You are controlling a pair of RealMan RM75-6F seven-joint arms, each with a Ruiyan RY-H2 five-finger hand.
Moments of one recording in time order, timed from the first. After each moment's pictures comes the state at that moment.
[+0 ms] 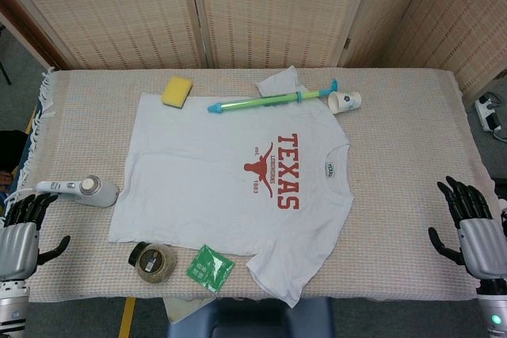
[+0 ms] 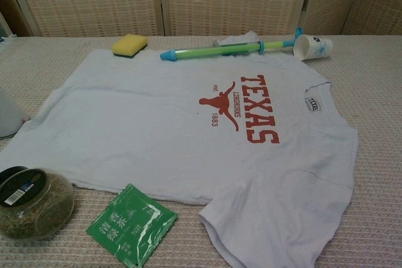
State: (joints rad) left arm -0.09 -1.21 -0.10 -1.67 1.39 1.51 0.14; right arm 0.05 -1.07 0.04 -1.66 -1.55 1.53 0.06
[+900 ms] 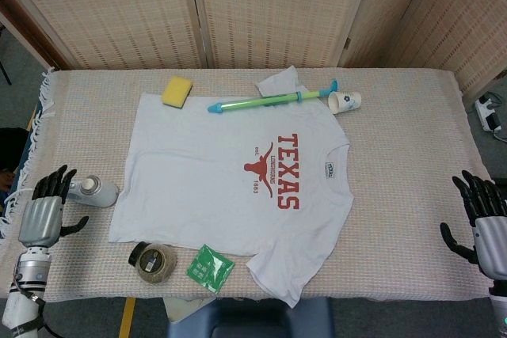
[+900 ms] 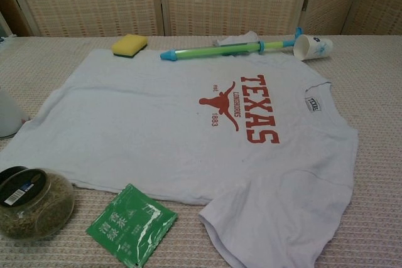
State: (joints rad) left arm -0.25 -1.30 -0.18 -1.48 1.28 1.28 0.15; right arm 0.03 -1.04 0.07 -1.67 -1.56 1.59 0.08
